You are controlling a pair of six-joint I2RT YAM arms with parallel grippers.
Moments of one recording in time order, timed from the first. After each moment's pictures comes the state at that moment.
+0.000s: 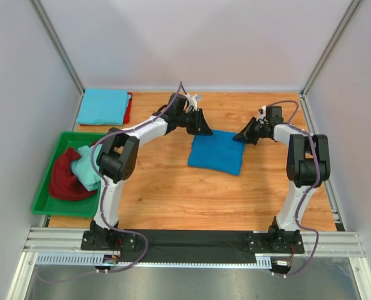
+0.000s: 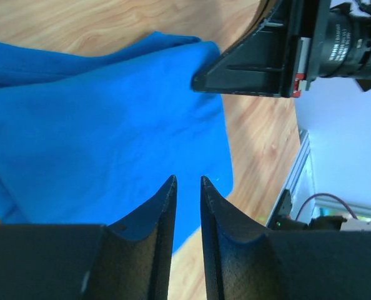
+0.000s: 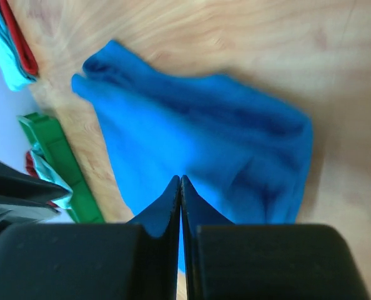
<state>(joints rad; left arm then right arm) -0.52 2.12 1.66 -0.16 0.66 -0.58 -0.02 1.89 1.24 -0.30 -0.62 0.62</state>
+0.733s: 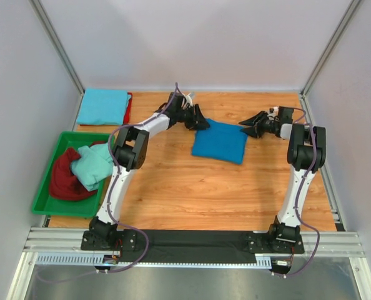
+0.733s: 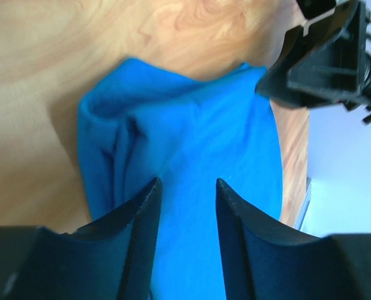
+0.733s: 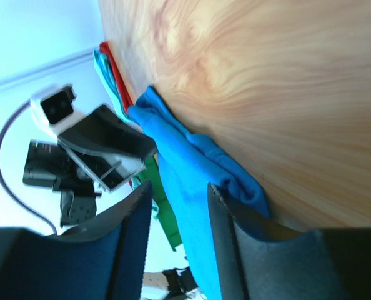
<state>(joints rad) -0.44 2.56 2.01 -0.05 0.70 -0.73 -0.17 2.29 1.41 0.14 -0.95 1.01</state>
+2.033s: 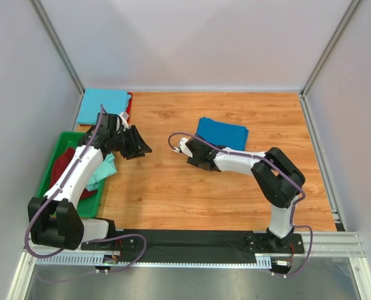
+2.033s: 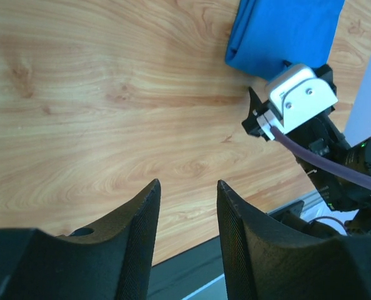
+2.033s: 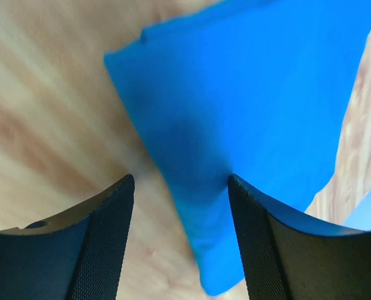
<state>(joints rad) -0.14 1.29 1.03 -0.64 0.44 -0.58 0.78 1.86 1.12 -0.25 0.41 -0.50</state>
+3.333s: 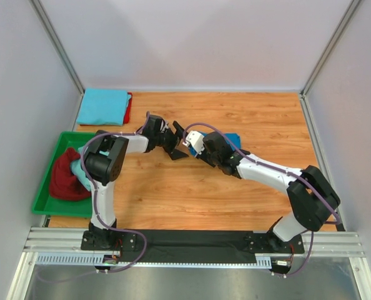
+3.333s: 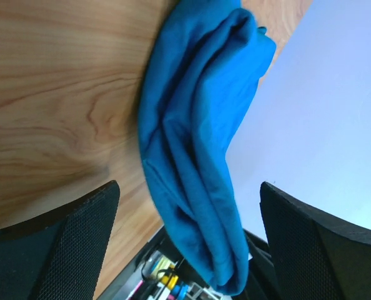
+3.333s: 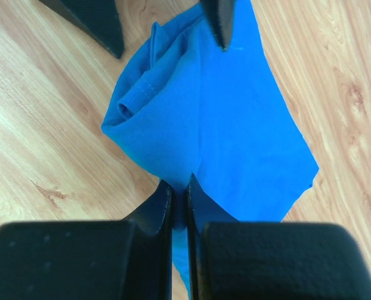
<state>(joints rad) -0.38 2.05 1.13 0.19 0.70 -1.28 0.74 1.54 0.94 -0.14 0.17 -0.42</state>
